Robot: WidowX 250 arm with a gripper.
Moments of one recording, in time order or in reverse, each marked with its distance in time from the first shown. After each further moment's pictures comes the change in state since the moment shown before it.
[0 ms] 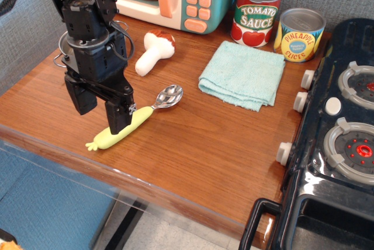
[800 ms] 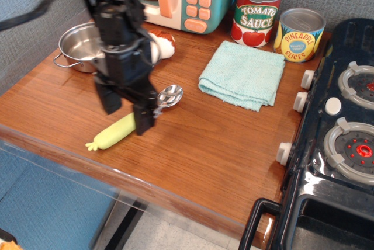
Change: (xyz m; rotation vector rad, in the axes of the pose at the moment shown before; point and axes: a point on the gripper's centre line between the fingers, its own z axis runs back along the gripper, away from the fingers) arm 0.032 -0.023 -0.013 0.001 -0.023 -0.085
